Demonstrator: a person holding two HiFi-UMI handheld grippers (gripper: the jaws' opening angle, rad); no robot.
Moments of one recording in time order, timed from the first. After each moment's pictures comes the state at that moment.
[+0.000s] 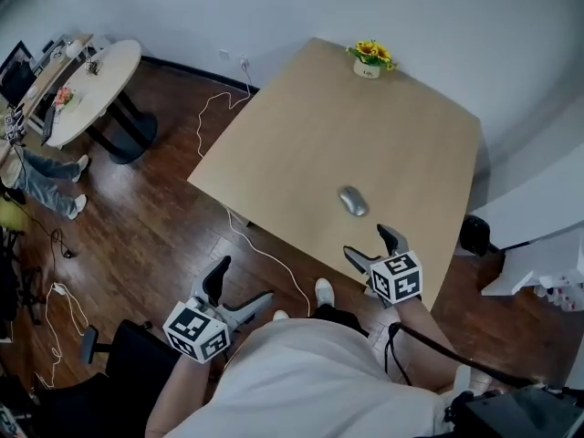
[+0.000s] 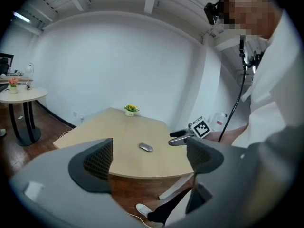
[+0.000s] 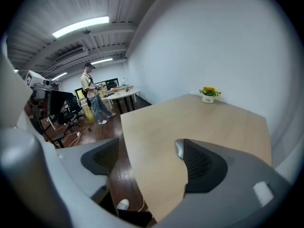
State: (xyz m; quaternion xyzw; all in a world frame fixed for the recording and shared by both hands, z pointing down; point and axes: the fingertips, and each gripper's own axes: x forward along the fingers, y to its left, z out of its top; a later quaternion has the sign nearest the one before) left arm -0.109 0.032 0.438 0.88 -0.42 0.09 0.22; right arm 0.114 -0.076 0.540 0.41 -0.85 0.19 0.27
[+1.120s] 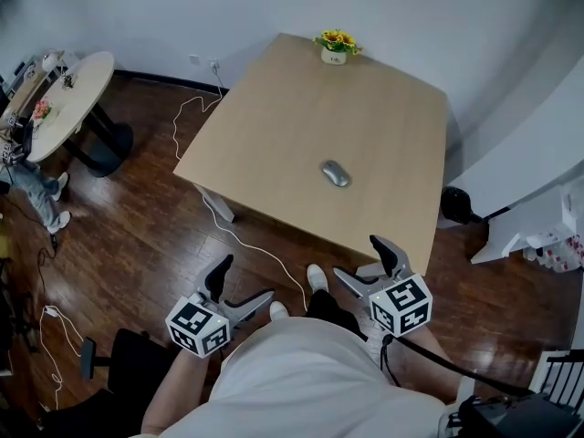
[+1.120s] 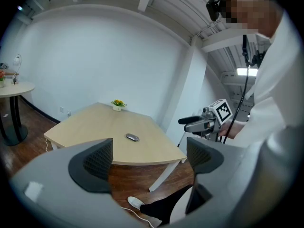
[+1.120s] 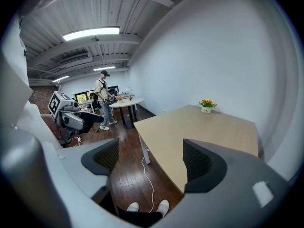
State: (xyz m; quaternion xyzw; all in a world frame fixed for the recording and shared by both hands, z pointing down) left arm -0.104 0.104 0.458 0.91 -0.34 0.09 0.22; right arm 0.082 0.072 0.450 0.43 -0.86 0.16 0.22
